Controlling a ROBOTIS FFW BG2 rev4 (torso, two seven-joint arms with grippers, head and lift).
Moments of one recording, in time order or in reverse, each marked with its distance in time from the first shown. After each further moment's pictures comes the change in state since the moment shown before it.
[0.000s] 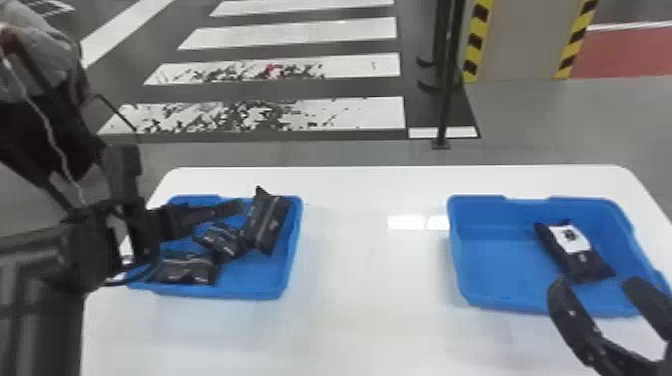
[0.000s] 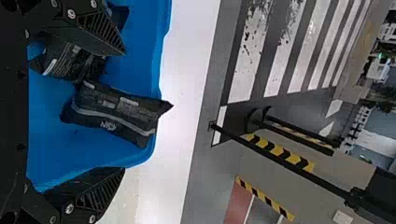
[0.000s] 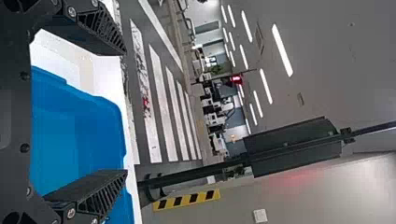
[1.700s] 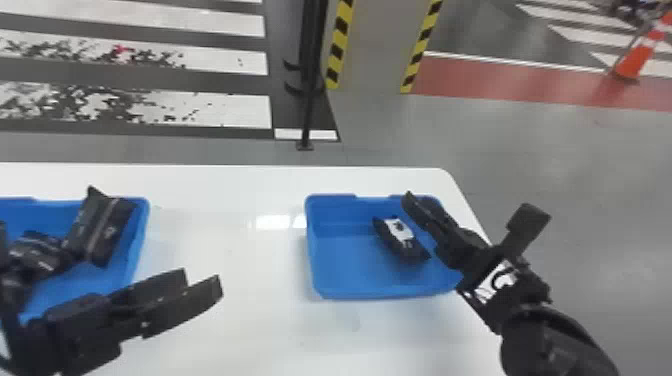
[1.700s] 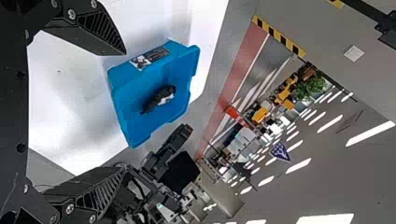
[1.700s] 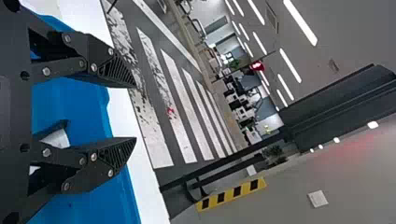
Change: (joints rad) left arm 0.455 -0.081 -0.162 -0.435 0.470 -0.068 -0.126; right arm -0.625 -0.139 -0.152 0.516 -0.195 0.361 0.074
